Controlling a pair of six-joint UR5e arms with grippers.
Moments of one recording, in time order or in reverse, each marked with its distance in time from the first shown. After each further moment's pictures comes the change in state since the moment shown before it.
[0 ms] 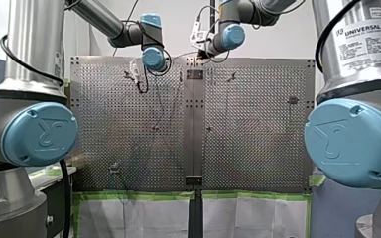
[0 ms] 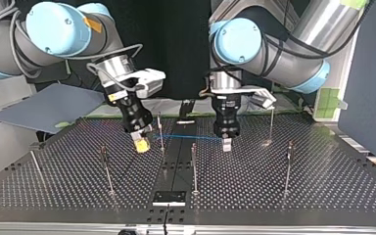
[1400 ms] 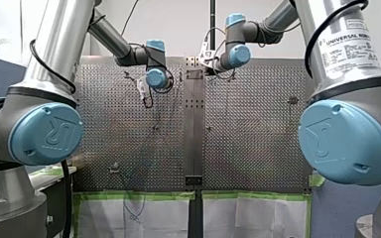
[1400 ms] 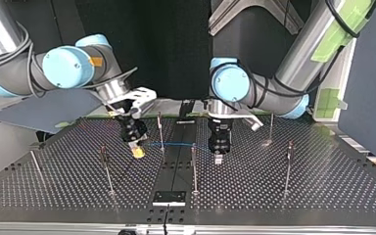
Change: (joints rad) left arm 0.070 -0.209 0.106 0.066 0.137 -0.014; right arm -0.096 0.106 -0.013 -0.045 -0.094 0.029
